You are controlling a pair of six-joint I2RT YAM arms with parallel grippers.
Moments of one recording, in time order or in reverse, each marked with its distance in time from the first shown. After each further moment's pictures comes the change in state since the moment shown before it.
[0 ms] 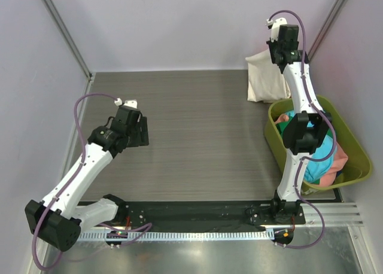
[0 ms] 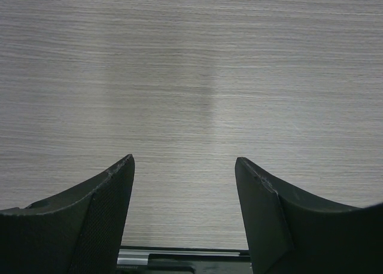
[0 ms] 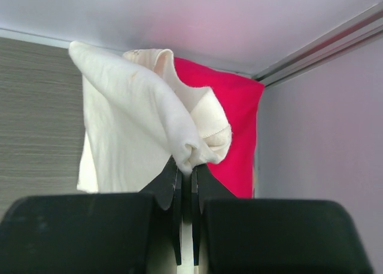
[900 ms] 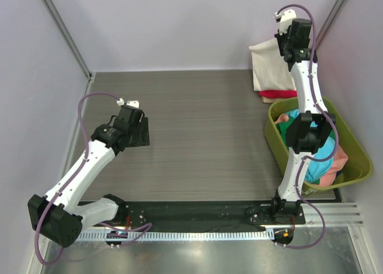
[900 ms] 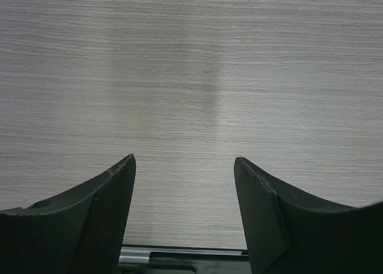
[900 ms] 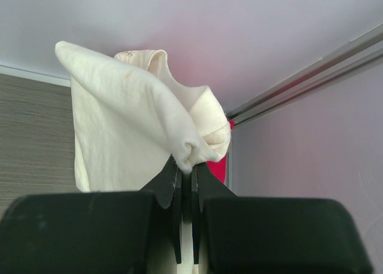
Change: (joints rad) left arm 0.000 0.042 0.000 0.000 0.000 0.000; right arm -0.072 0.019 0.068 0.097 -0.098 -0.105
